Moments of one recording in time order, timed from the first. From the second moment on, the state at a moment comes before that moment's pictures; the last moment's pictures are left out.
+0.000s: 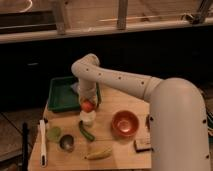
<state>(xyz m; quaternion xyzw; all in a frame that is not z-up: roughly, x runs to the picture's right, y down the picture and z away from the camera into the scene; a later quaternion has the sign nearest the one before) -0.092 0.085 0.788 -0.26 -0.27 -0.59 0.71</state>
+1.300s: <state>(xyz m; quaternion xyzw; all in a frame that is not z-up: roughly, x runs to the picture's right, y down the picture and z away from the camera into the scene) -0.089 0.083 0.788 -0.27 -0.28 -0.59 0.71</state>
